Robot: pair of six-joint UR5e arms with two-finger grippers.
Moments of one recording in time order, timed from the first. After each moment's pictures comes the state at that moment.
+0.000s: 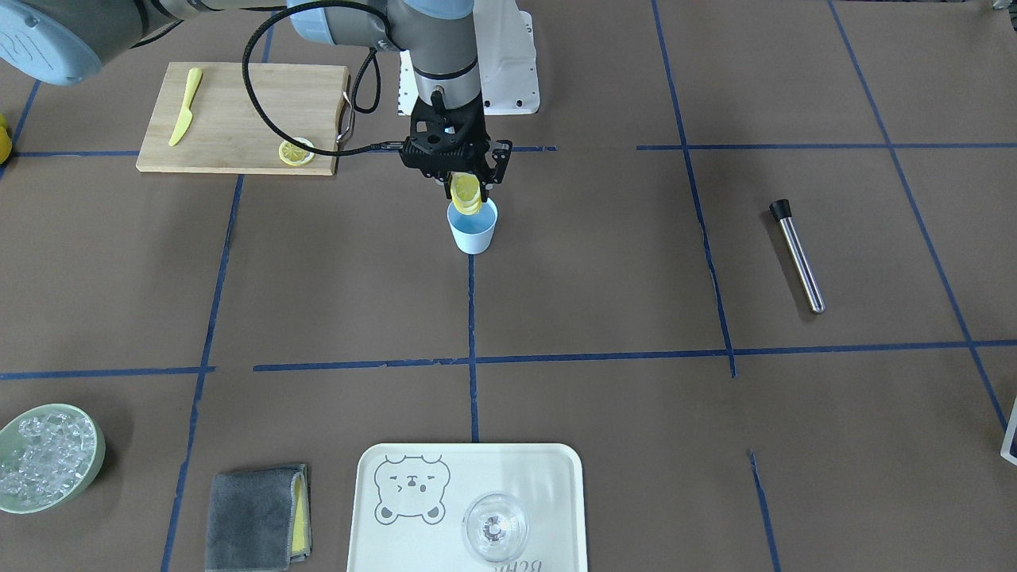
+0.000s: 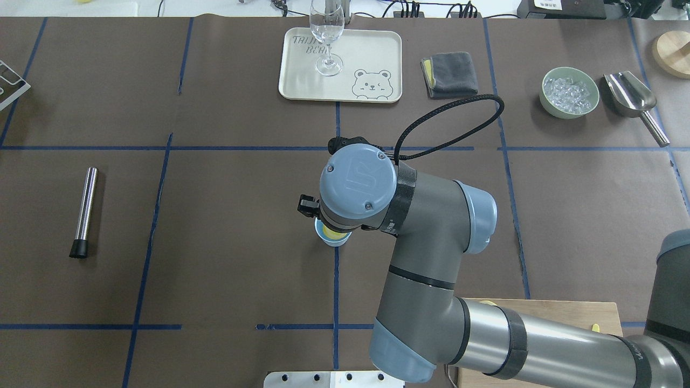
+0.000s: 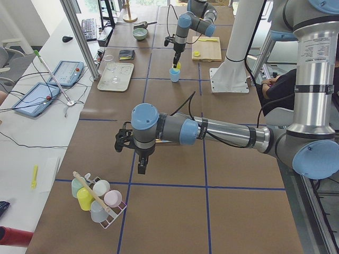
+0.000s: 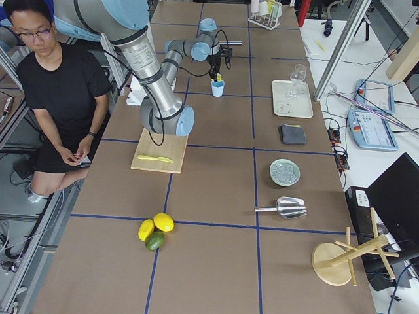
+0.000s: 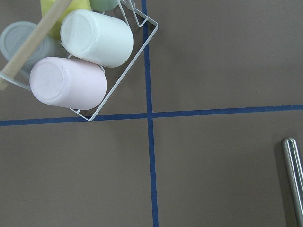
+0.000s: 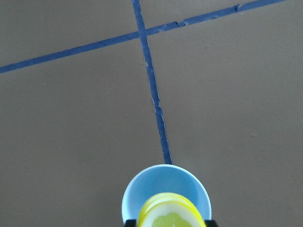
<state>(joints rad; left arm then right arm) -1.58 -1.53 -1.78 -1.58 -2.36 -0.06 0.40 -0.80 1.77 -1.67 1.71 1.52</state>
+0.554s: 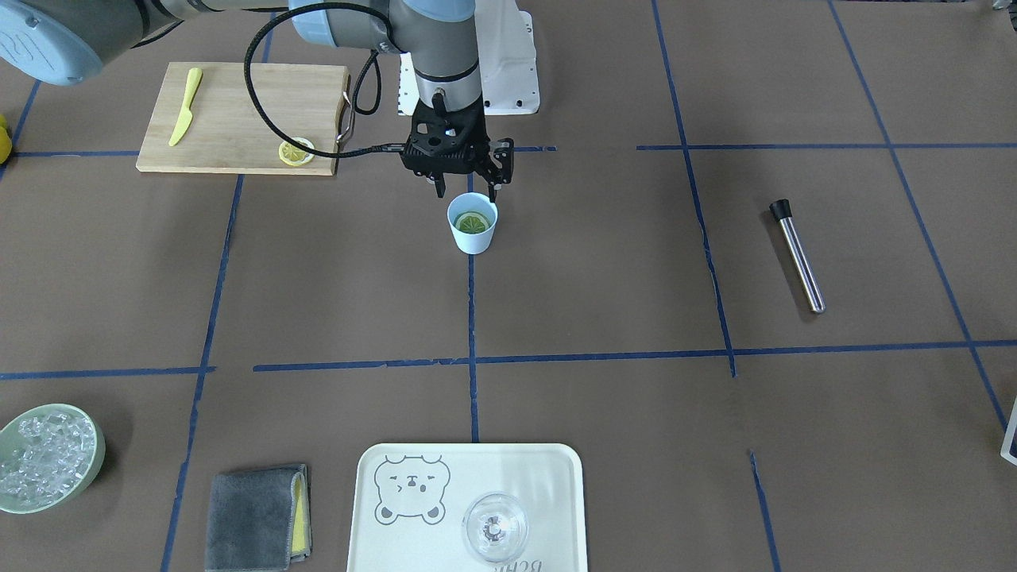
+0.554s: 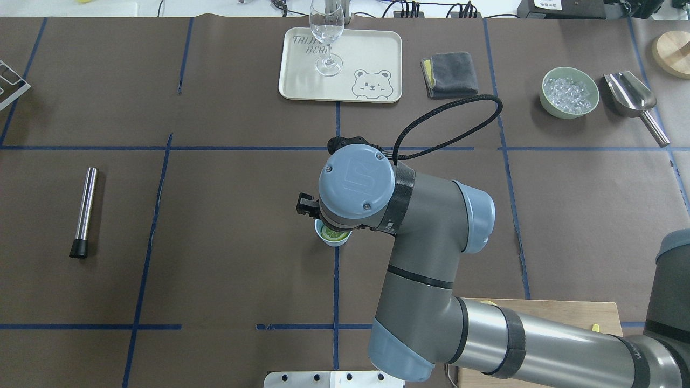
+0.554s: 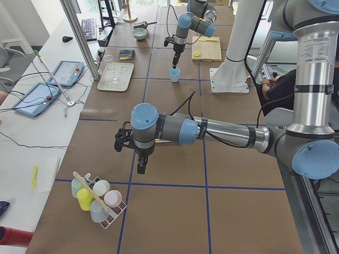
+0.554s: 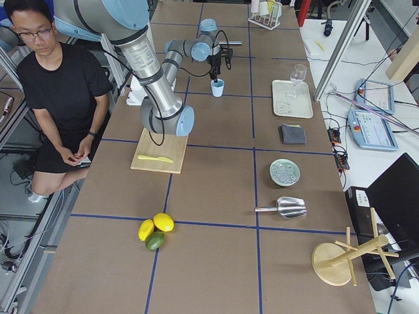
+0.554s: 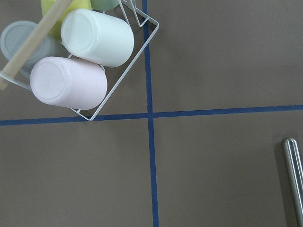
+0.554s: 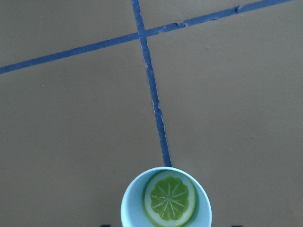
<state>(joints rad) -1.58 -1.53 -1.78 -1.58 -2.36 -0.06 0.40 -0.80 1.76 -1.67 1.71 1.52</state>
